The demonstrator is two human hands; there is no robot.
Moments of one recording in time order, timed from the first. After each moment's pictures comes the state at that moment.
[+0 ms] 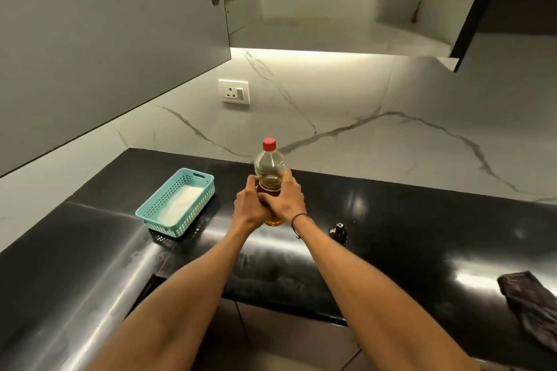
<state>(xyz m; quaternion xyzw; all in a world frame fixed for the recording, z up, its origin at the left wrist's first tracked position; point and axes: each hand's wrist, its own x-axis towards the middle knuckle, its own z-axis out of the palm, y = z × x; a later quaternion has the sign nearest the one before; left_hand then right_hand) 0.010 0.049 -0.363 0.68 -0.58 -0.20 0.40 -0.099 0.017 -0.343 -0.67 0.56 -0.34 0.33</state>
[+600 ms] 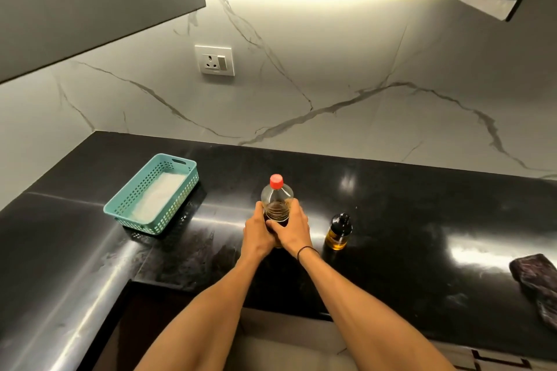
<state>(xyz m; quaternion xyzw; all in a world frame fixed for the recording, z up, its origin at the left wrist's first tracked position) -0.008 0.024 -0.513 0.70 -0.55 -0.29 0.36 -0.116 0.010 -0.486 -0.60 0.62 -0.31 0.38</state>
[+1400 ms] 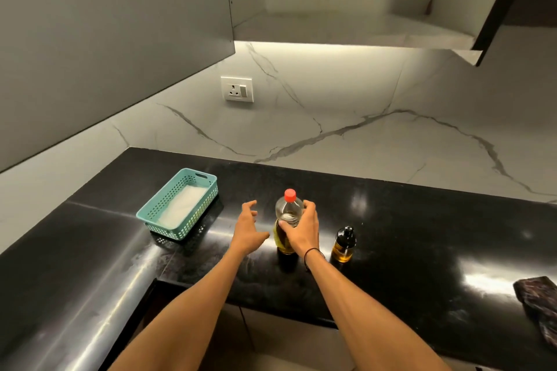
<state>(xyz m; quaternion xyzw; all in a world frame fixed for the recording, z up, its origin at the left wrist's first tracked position) 0.046 0.040 -0.458 0.71 -0.53 -0.32 0.34 -0.119 0.027 -0.436 -0.59 0.62 -0.37 0.37</state>
